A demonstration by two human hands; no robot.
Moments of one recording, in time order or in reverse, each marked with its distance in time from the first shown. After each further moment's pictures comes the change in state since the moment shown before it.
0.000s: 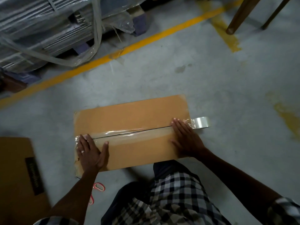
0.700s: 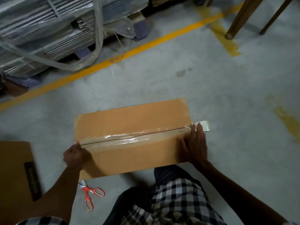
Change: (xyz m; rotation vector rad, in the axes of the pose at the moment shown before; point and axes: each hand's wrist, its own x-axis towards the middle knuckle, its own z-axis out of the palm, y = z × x) left_hand 0.078 -0.052 -0.020 -0.579 0.077 -0.781; right_hand -0.024 -0.015 0.010 0.296 0.238 0.493
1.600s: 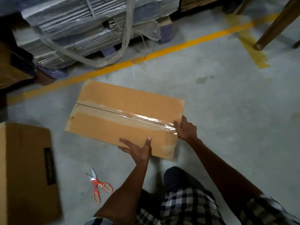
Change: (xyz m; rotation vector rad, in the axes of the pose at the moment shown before) left_hand -0.215 0.022 0.093 -0.415 -0.346 0.195; right_hand 0.110 -0.126 -0.018 0.221 -0.480 0.225
